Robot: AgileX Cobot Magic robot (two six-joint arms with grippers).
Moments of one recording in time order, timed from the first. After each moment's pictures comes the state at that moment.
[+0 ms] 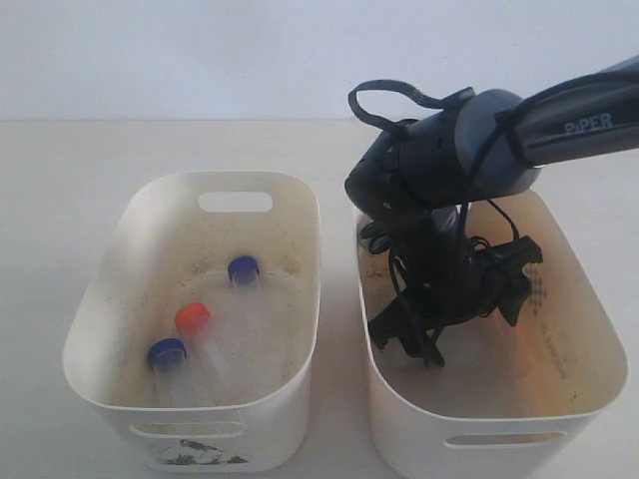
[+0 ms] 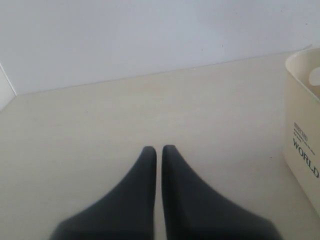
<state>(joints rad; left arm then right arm) -0.02 0.01 0.00 0.18 0.27 -0.02 0.58 2.05 -1.22 -0.37 1.10 0.58</state>
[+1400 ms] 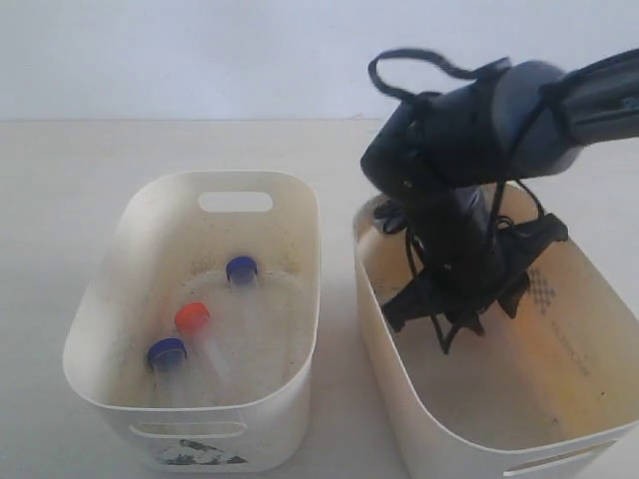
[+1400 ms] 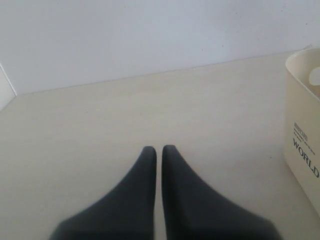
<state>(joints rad) -0.02 0.01 0.00 0.18 0.27 -0.02 0.58 1.94 -1.20 -0.41 1.15 0.58</state>
